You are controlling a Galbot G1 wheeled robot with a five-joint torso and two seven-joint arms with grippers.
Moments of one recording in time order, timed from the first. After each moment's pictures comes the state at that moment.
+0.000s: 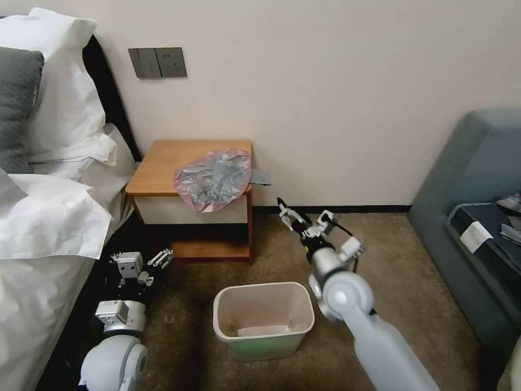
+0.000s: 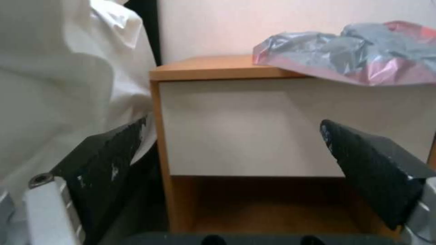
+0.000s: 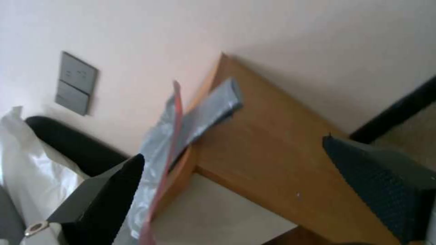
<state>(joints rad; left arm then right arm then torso) 1.52 -1.33 -0.65 -2.01 -0.20 -0.13 -0.08 -0.94 1.33 0.12 1.78 1.18 -0.09 0.25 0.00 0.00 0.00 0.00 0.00</state>
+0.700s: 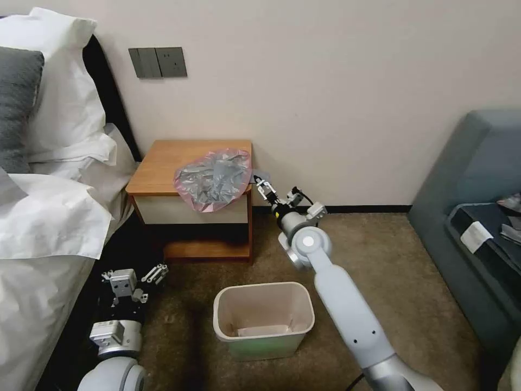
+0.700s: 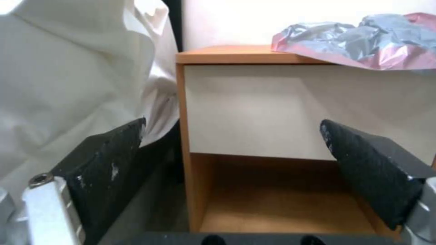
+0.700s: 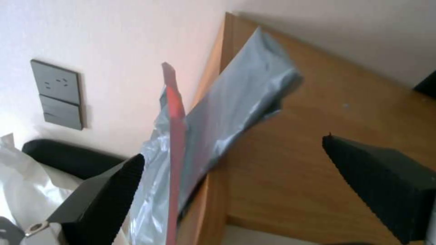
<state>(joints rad) 1.61 -1.42 -0.69 -2.07 -0.16 -0.13 -0.09 -0.67 1.54 0.12 1.42 1.32 -0.15 0.21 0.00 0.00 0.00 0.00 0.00</state>
